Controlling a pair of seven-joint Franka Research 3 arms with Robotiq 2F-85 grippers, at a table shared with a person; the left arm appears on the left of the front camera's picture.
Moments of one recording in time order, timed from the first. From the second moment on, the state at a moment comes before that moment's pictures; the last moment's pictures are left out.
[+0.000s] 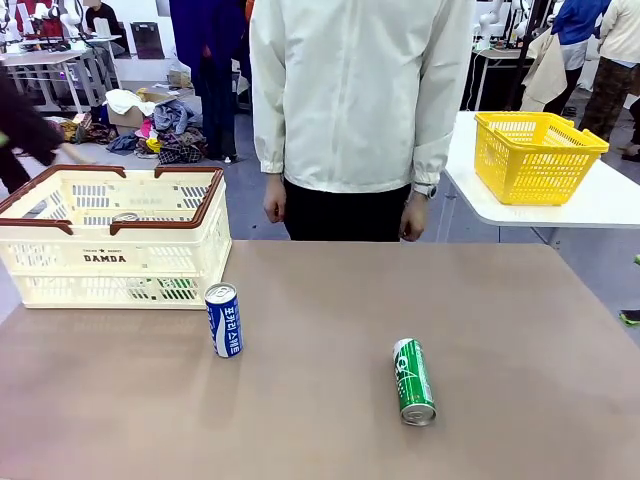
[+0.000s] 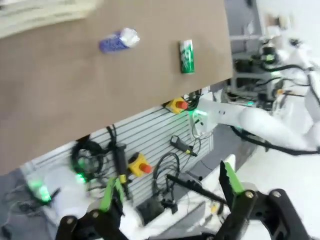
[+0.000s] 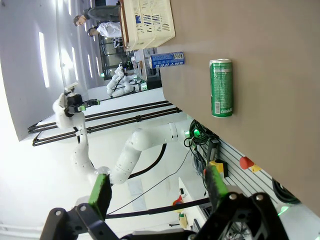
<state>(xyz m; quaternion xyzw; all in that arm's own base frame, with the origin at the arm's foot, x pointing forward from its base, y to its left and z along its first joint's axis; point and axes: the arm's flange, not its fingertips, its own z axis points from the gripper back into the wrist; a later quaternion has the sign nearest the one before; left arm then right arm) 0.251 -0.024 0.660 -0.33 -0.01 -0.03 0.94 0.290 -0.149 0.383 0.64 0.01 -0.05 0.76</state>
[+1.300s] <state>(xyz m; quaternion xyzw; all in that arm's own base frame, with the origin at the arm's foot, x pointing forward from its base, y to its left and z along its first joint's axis) 0.251 -0.482 0.406 -0.18 -0.09 -0.03 0.98 0.290 -0.150 0.383 0.64 0.01 -0.05 0.76</state>
